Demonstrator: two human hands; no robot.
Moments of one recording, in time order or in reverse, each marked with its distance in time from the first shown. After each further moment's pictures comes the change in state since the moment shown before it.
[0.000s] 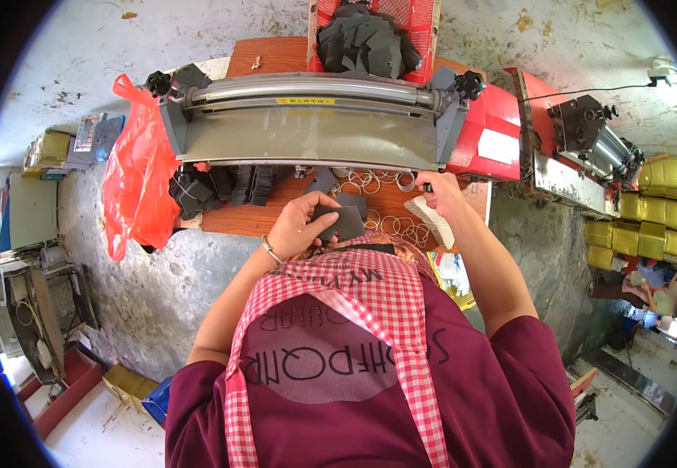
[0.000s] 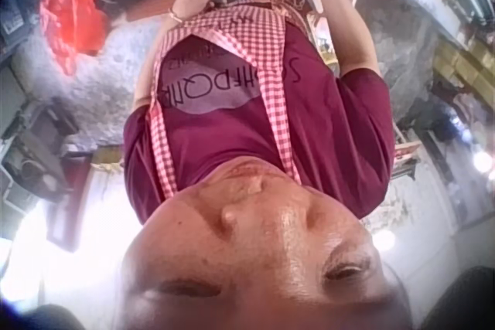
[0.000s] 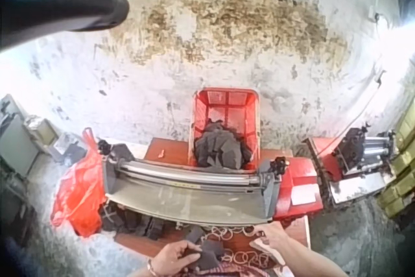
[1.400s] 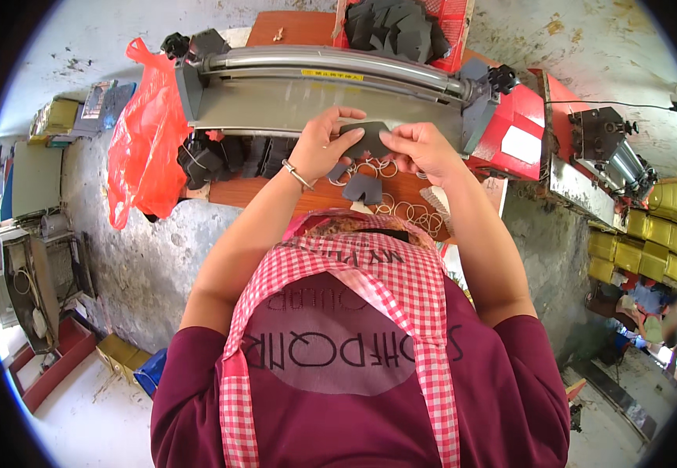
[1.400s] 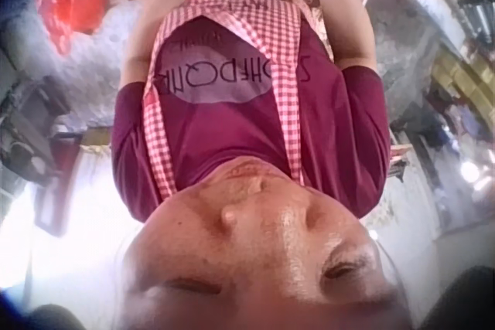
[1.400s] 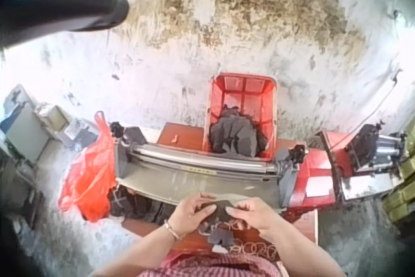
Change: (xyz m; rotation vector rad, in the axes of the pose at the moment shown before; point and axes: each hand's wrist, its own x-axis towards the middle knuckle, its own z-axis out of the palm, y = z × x) left_hand 0.063 0.032 -0.020 -0.037 0.207 0.137; right_hand -0.039 -0.063 0.093 -0.325 -0.483 -0.217
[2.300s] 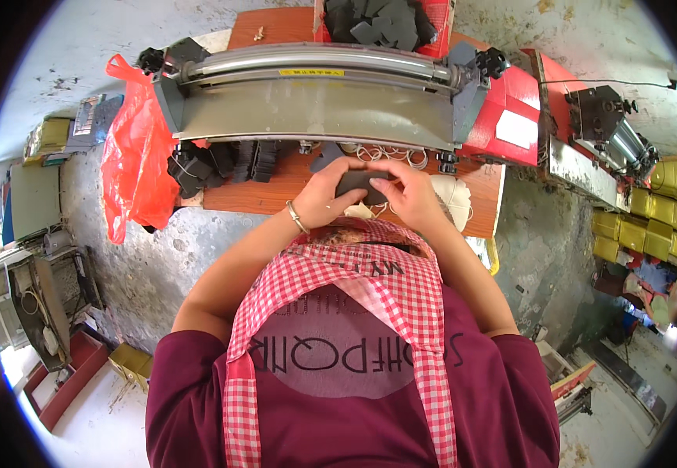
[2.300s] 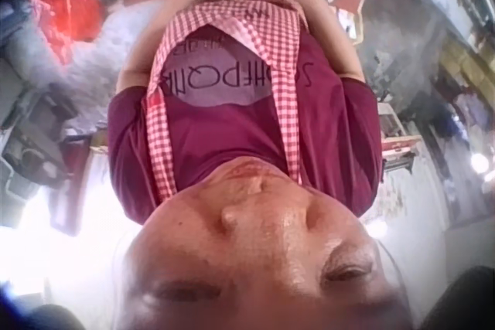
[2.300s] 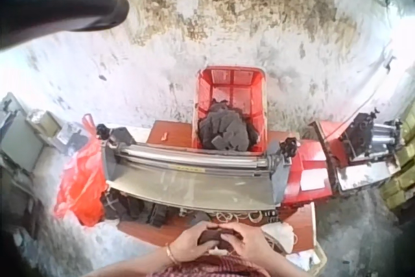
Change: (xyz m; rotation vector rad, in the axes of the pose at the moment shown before) left_hand -0.033 -0.051 0.024 0.538 -0.222 0.470; right_hand -0.040 0.076 0.032 -0.525 0.320 -0.675
